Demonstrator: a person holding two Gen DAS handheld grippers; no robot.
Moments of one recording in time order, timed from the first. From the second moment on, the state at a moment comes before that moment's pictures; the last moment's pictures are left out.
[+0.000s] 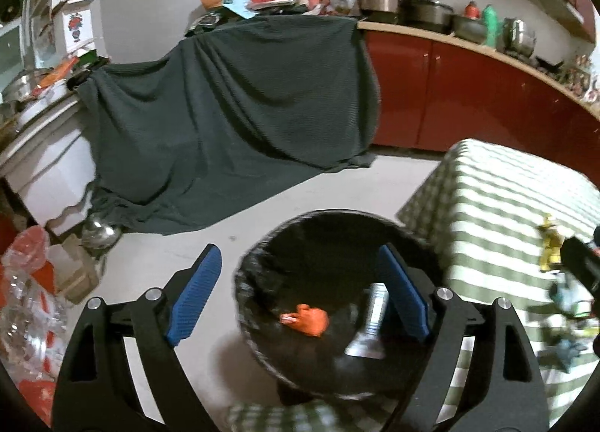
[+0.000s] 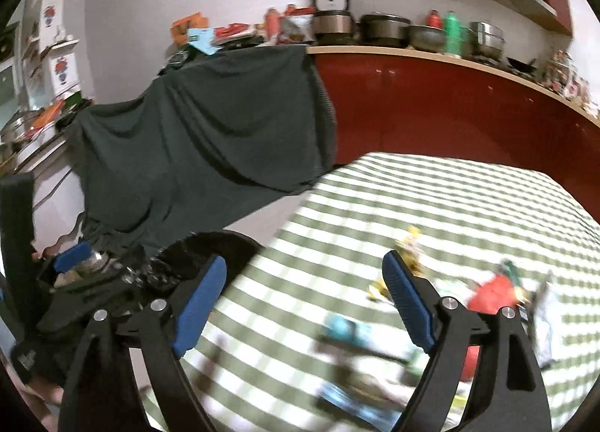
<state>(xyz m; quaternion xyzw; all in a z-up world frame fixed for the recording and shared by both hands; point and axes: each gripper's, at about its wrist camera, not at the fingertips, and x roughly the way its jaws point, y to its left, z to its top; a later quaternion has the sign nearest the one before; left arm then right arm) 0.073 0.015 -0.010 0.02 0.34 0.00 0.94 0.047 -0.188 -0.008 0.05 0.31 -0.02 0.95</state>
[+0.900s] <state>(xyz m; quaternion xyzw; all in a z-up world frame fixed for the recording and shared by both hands) -0.001 -0.116 -0.022 0.08 0.37 -0.14 0.92 -0.060 -0.319 -0.057 0.10 0.35 -0.17 0.91</state>
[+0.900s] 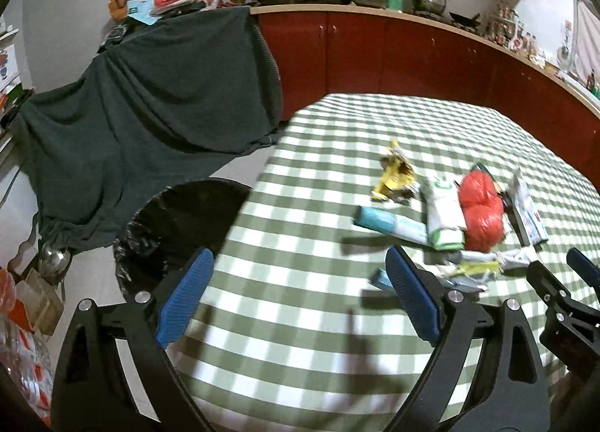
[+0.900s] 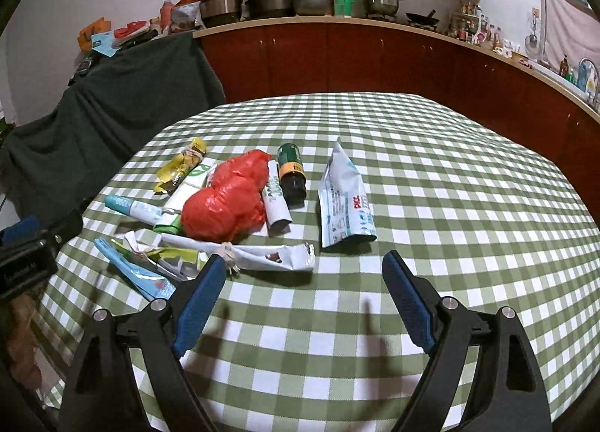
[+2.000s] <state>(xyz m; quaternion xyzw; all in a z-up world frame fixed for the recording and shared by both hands) -0.008 -0.127 -0.042 0.10 0.41 -0.17 0.89 -0.065 -0.319 -0.063 0.10 0.36 -0.16 0.91</state>
